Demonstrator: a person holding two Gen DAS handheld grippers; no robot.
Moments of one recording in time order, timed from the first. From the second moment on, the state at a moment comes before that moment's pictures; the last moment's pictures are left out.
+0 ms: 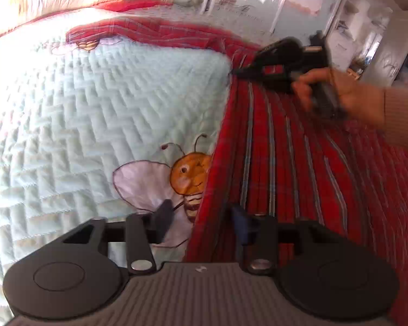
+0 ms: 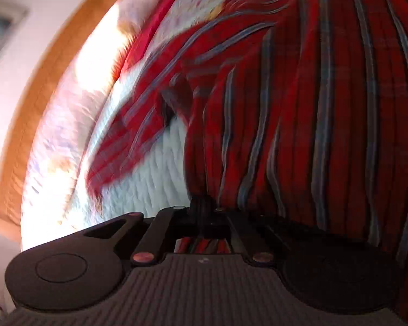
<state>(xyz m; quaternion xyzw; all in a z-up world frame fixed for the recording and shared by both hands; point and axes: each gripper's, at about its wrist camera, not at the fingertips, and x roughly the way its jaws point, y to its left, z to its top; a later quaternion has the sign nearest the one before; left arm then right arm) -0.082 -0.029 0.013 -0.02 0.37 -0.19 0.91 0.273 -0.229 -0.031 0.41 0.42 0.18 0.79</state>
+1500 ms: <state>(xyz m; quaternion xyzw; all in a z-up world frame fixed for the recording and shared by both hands) -0.047 -0.089 0.022 -0.08 0.43 -0.20 0.88 -0.026 -0.283 0.089 0.17 0.26 0.19 0.93</state>
